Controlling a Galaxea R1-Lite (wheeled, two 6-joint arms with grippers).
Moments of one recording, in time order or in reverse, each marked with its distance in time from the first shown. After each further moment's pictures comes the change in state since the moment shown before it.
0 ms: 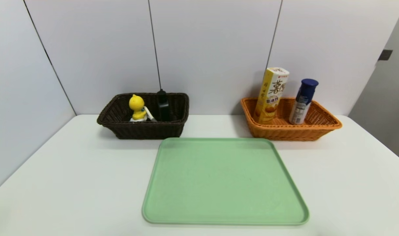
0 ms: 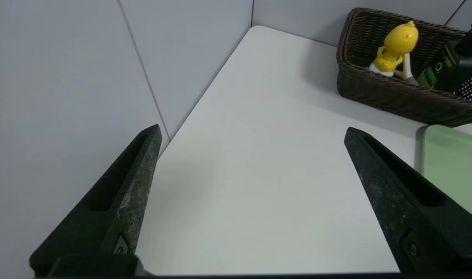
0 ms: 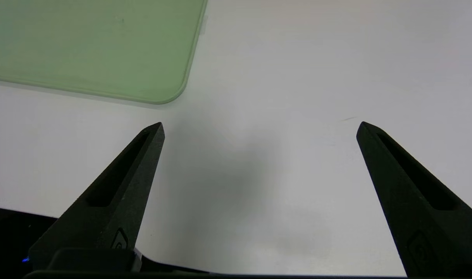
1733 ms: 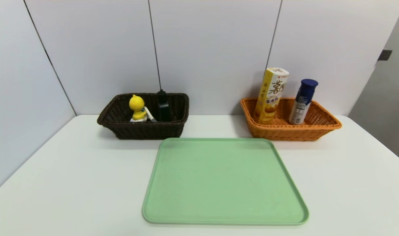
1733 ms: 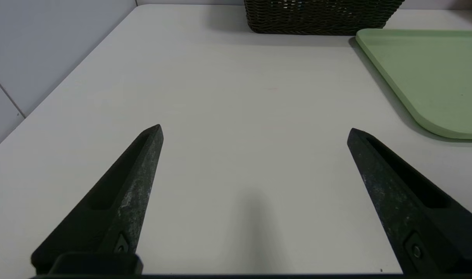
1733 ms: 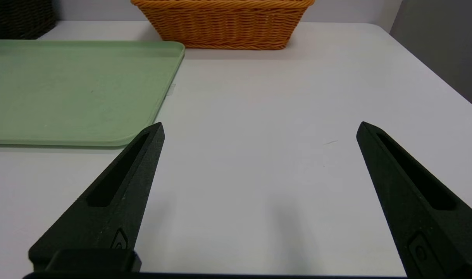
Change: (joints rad) left arm 0.038 -0.671 1.097 -0.678 -0.410 0.148; right arm -0.005 -0.608 0.679 -0.570 -0.106 0.084
